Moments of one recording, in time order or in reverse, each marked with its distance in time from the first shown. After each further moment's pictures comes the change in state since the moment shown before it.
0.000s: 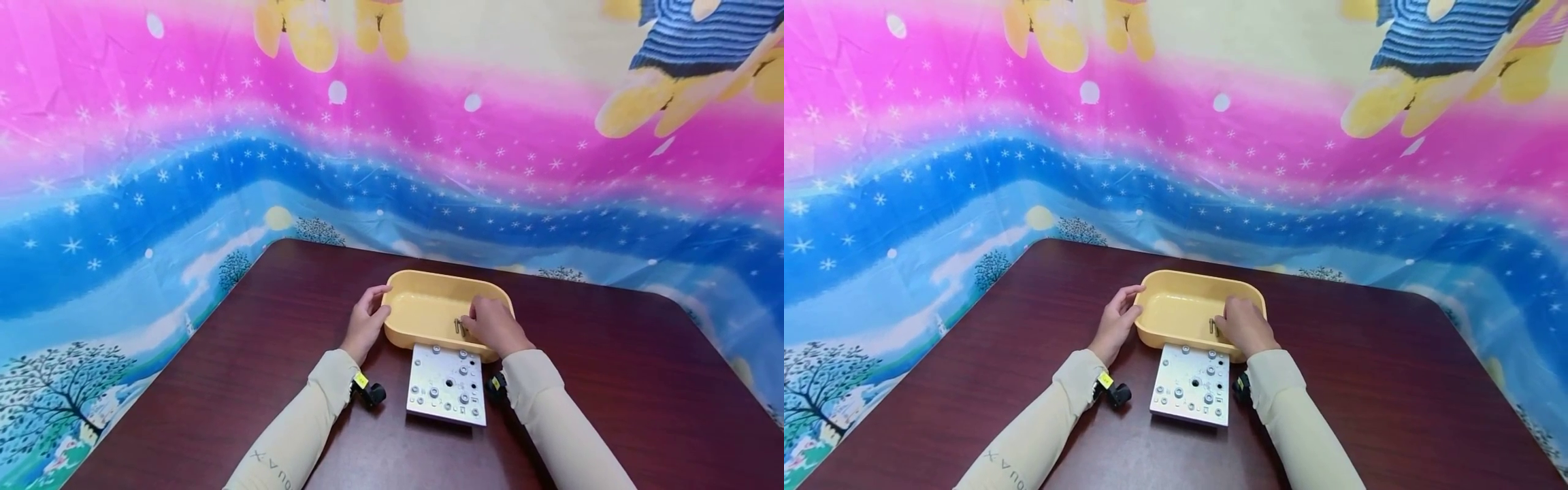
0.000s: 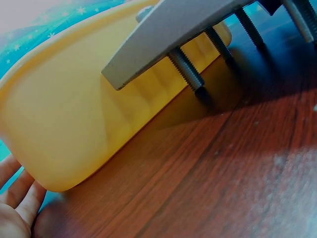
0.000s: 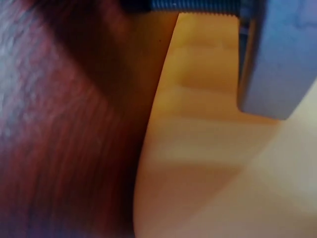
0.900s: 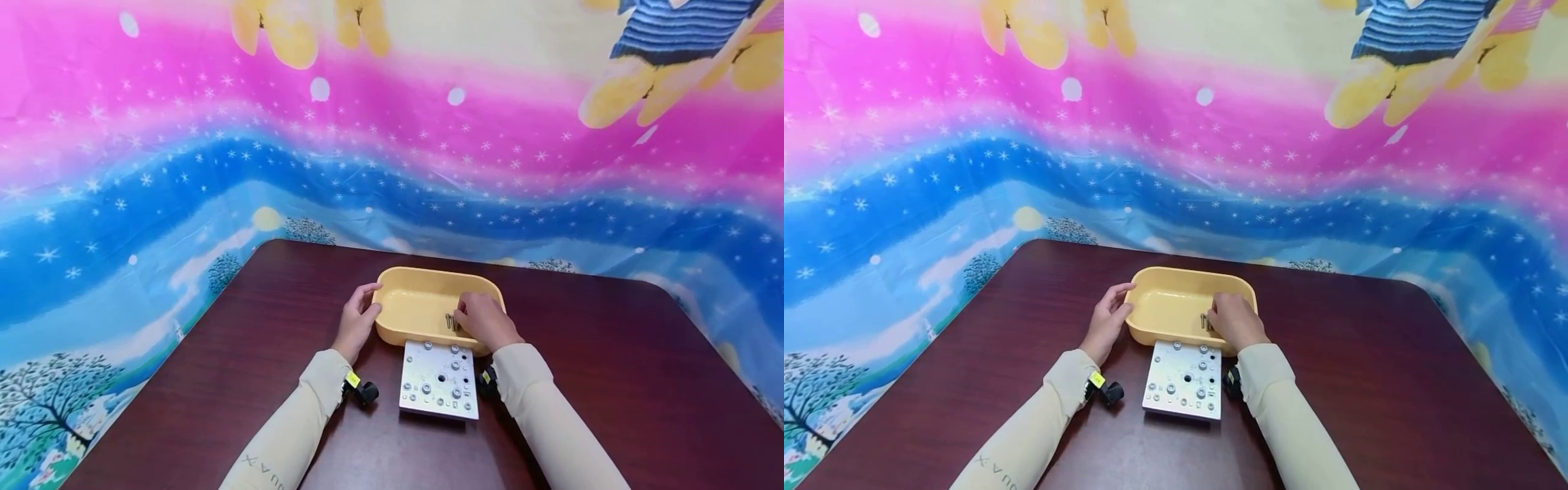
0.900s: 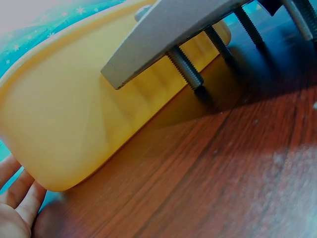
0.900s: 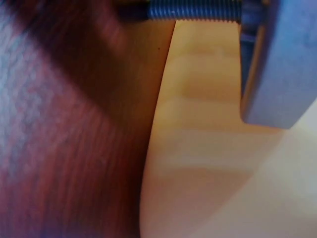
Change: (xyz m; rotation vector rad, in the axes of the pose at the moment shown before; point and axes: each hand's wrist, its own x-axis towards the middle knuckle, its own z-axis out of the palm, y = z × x) left_hand -0.001 0.001 -0.001 0.018 0.003 0.011; right_hand 0.000 -0.001 0.003 0.028 -0.004 0.035
